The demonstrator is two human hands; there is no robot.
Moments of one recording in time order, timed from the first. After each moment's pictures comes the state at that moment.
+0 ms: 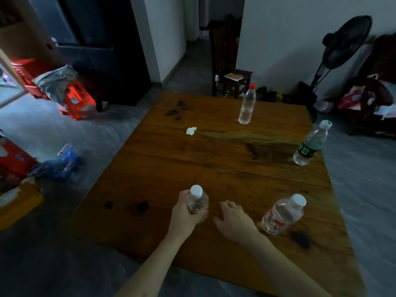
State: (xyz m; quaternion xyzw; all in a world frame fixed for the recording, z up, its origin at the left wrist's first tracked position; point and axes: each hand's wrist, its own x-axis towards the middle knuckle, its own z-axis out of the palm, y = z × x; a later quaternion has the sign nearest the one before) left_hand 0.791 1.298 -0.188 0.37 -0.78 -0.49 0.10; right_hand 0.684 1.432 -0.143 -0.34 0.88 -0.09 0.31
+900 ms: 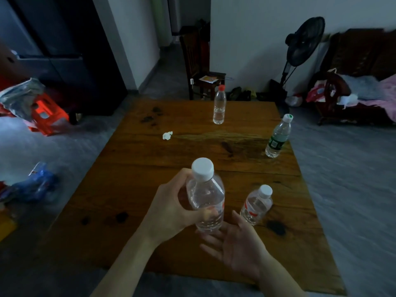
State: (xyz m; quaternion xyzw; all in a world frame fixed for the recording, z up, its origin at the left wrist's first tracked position) left_hand 0.791 1.345 -0.017 0.08 -0.84 -0.52 0.14; right_hand 0.705 1.524 -0.117 0.15 0.34 -0.70 0.61
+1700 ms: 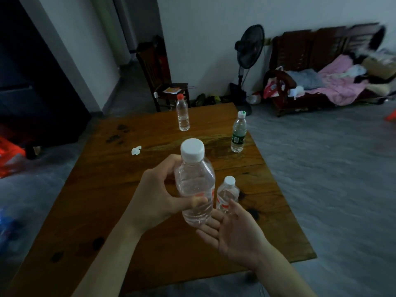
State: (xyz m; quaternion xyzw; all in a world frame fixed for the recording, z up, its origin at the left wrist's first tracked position) left_hand 0.765 1.379 0.033 -0.06 -0.88 -0.45 0.14; right_hand 0.712 1.569 -0.073 0.13 0.32 -0.78 0.52
